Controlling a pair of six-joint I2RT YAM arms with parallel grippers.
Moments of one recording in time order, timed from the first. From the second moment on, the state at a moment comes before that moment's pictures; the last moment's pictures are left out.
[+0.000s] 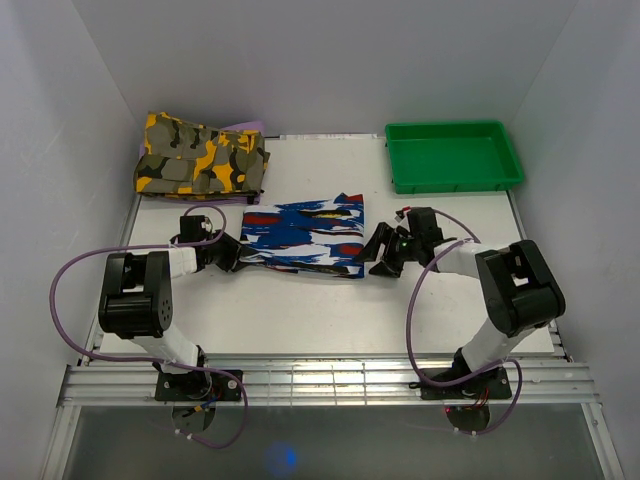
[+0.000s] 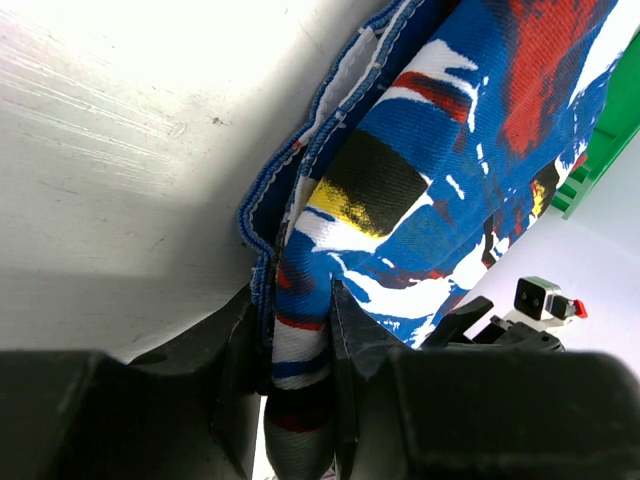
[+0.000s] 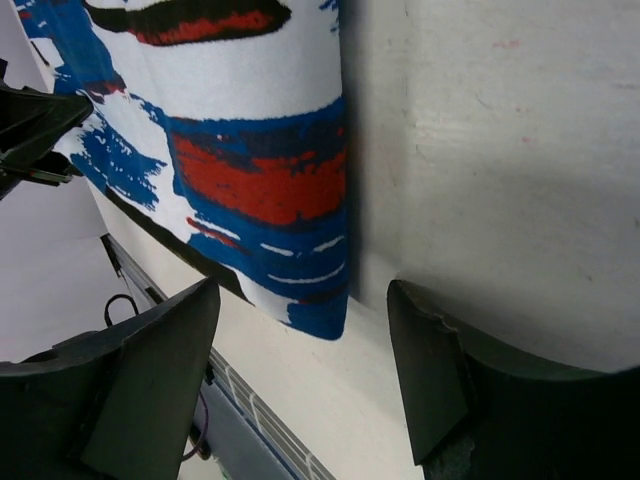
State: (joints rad) left arm 0.03 1.63 0.67 0.03 0.50 -0.98; right arm 0.34 1.63 0.71 0.05 -0.57 0.76
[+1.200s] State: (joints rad) left arm -0.07 1.59 0.98 -0.22 0.31 -0.50; right arm 0.48 1.62 0.94 -0.04 -0.45 0.54
